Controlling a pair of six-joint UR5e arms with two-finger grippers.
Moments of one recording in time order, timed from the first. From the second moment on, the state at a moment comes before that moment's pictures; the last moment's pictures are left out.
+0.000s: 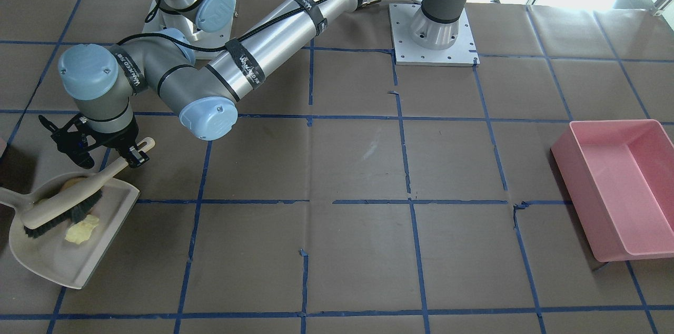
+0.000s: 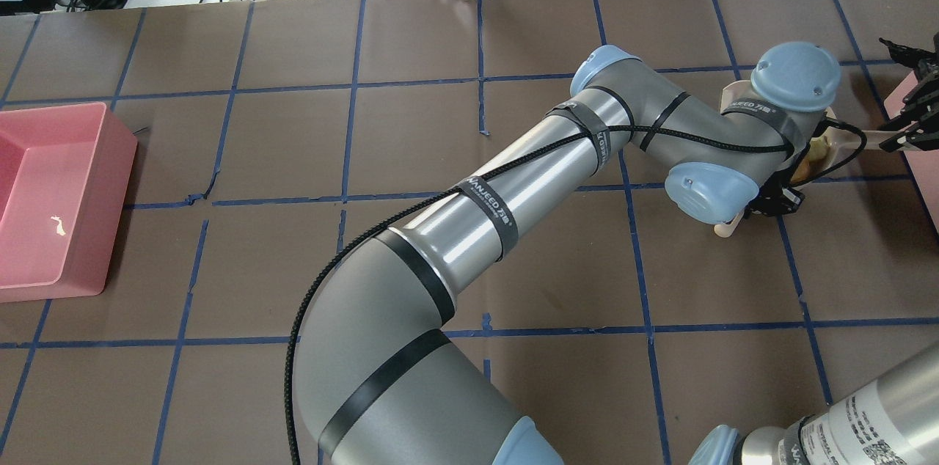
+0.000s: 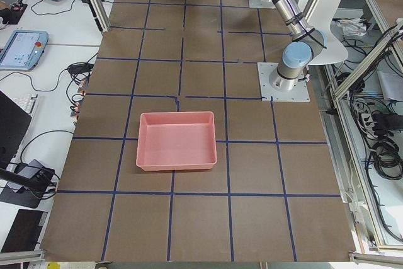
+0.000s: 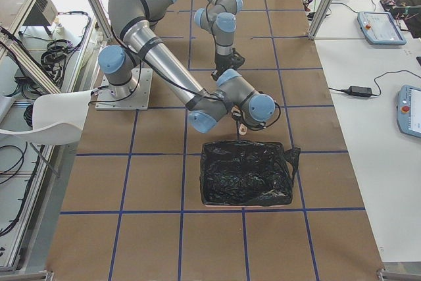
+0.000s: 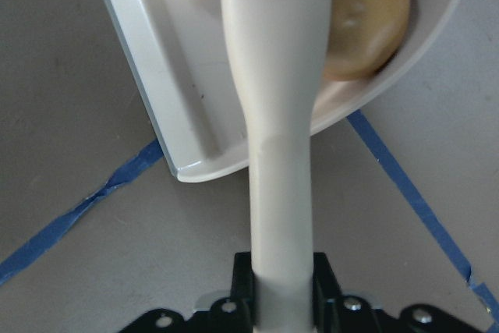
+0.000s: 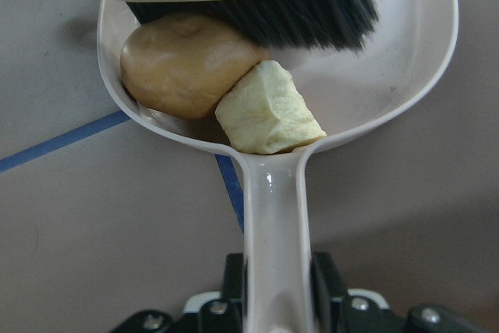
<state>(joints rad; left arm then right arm) -2.38 -2.60 -0.74 -1.23 1.40 -0.07 0.83 -1.06 1.48 -1.74 -1.31 -1.98</state>
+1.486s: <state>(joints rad) -2.31 -2.22 -1.09 -1.38 1.53 -0.06 0.83 -1.06 1.48 -1.72 -1.22 -2.04</state>
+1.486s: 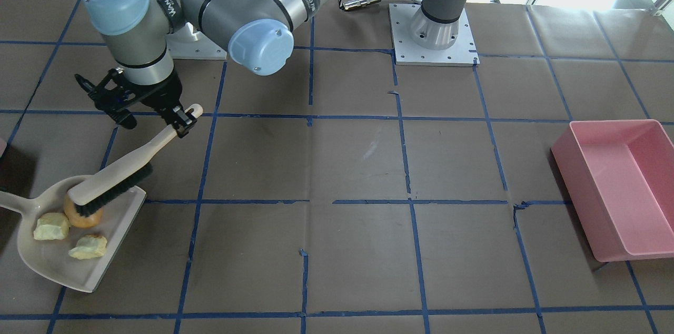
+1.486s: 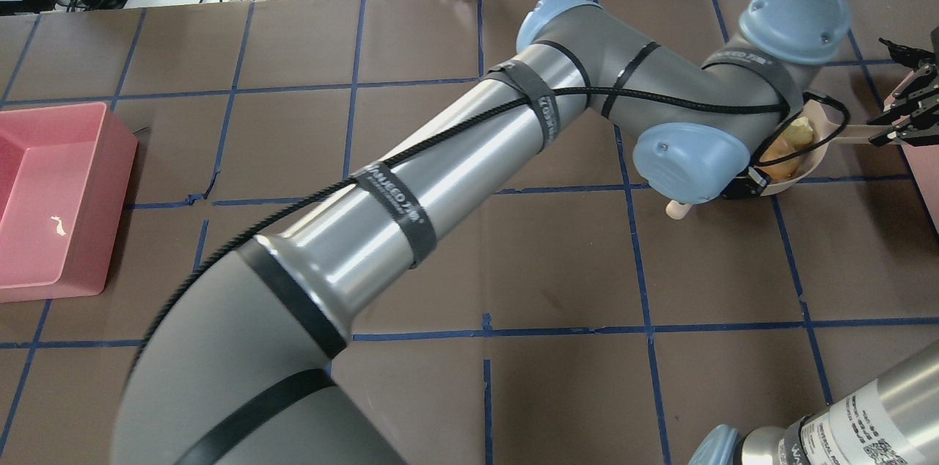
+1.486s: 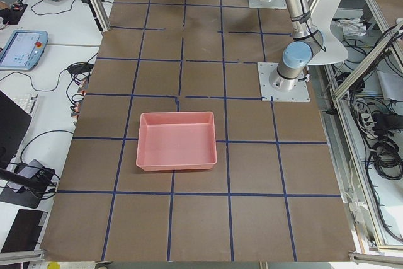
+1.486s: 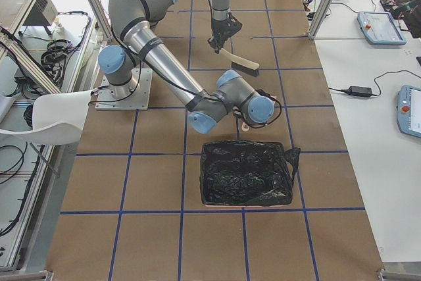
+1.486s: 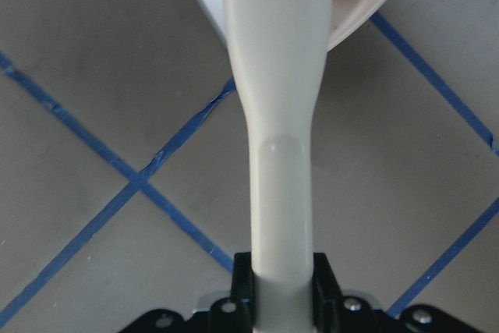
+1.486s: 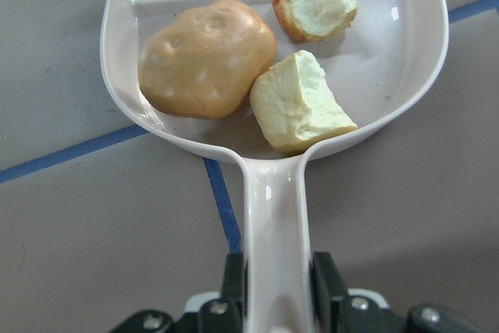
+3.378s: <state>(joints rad) -2.14 -1.86 -1.78 -1.39 1.57 -0.48 0.81 -1.07 1.48 -1.64 -1.07 -2.04</state>
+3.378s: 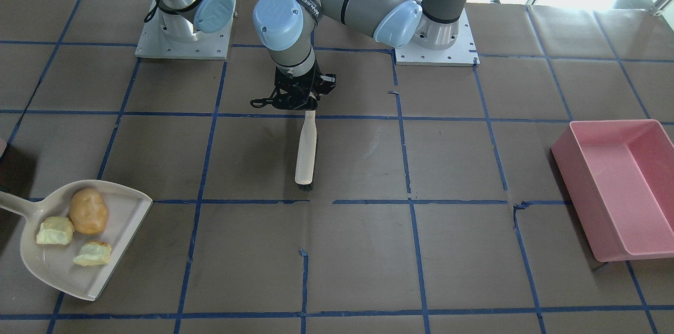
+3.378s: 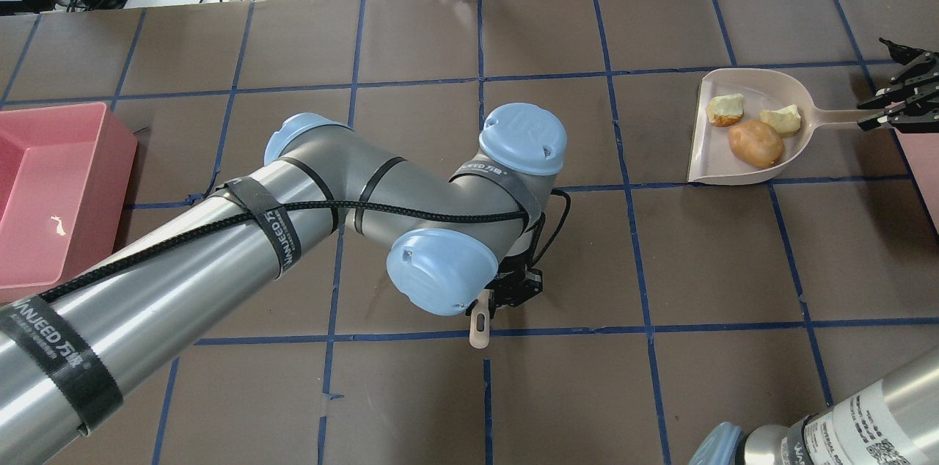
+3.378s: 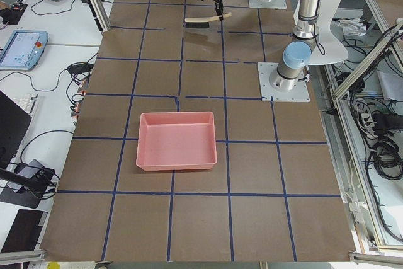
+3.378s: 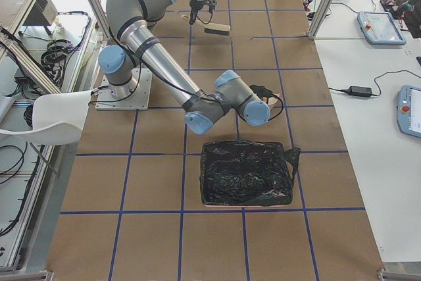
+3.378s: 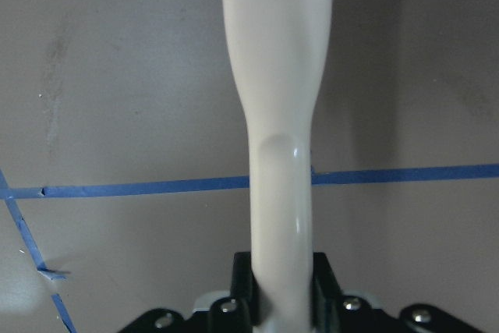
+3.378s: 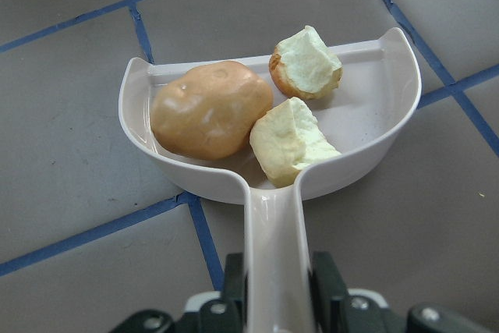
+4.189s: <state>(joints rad) -2.15 -1.86 -1.88 -1.19 1.57 -0.53 0.81 -1.11 1.47 -1.58 -1.03 -2.04</state>
